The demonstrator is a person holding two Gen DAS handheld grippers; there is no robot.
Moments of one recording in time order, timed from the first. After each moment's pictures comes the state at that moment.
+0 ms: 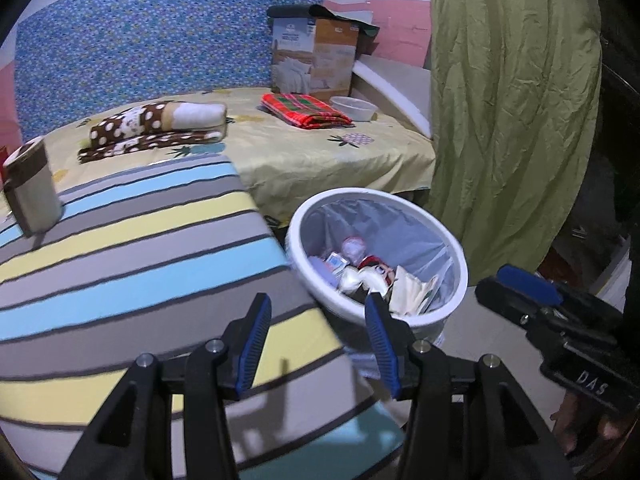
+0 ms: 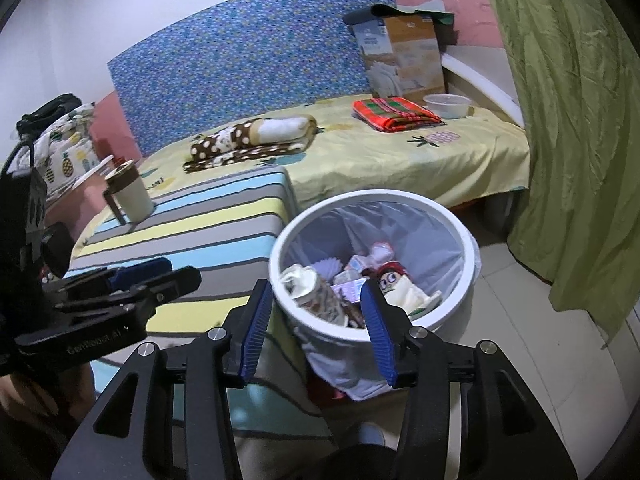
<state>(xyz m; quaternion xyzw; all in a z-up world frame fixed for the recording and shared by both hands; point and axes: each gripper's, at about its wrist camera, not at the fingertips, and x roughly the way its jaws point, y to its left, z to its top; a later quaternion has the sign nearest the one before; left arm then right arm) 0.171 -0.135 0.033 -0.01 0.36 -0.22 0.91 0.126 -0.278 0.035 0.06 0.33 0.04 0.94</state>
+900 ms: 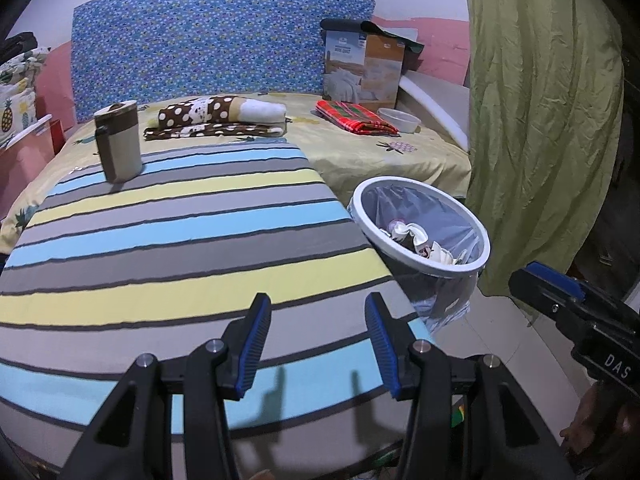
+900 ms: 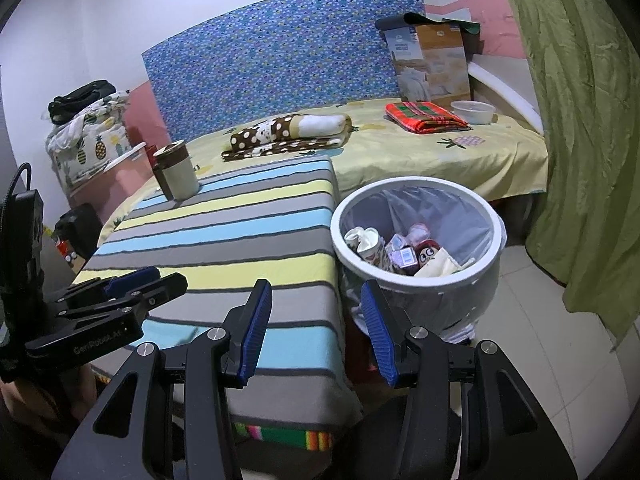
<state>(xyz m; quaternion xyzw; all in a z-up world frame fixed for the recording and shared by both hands) 0.092 -0.069 0.027 -0.03 0.35 -0.14 0.93 0.076 -0.239 0.031 0.05 0.32 0.08 0.94</state>
